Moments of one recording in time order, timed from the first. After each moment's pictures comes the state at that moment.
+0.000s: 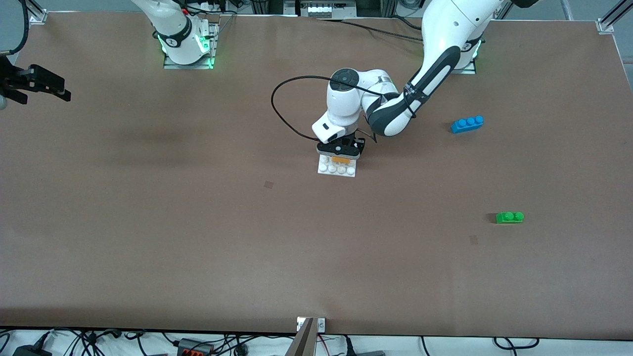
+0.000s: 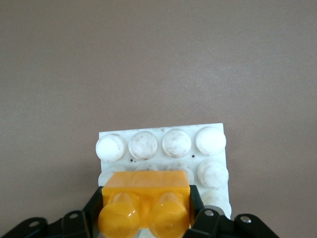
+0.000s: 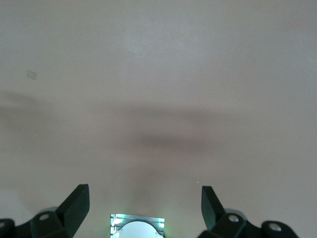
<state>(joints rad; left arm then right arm) -0.26 0.60 -0.56 -1.93 0.65 2.44 -1.08 -0.08 -0.04 0.00 -1.62 0.00 1.45 -0.16</state>
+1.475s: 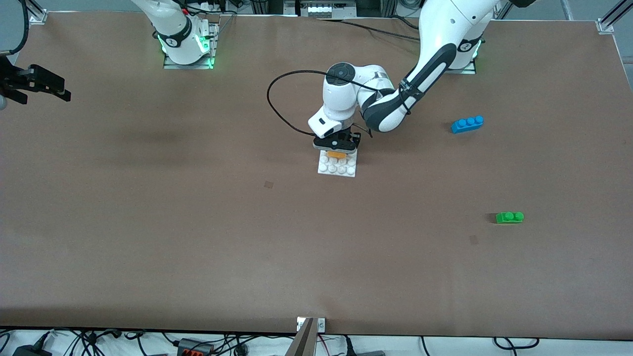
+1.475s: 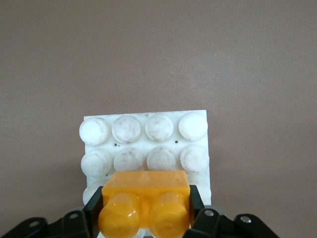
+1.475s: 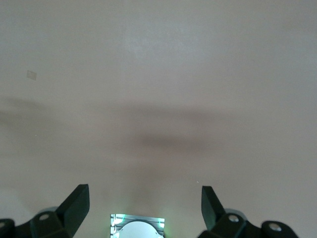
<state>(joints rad) -0.26 0.60 -0.59 -1.94 0.65 2.44 -1.13 -0.08 -0.04 0.00 -1.62 0.00 1.45 -0.16</state>
